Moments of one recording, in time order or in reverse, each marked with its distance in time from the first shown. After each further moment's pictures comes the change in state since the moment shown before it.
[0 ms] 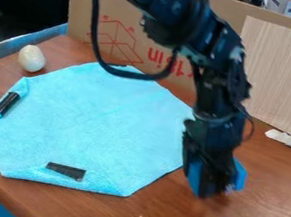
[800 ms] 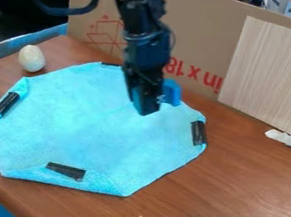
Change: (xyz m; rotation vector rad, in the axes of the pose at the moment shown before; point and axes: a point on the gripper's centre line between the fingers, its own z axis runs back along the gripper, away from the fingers) arm -0.033 0.125 0.057 0.090 -0.090 0.128
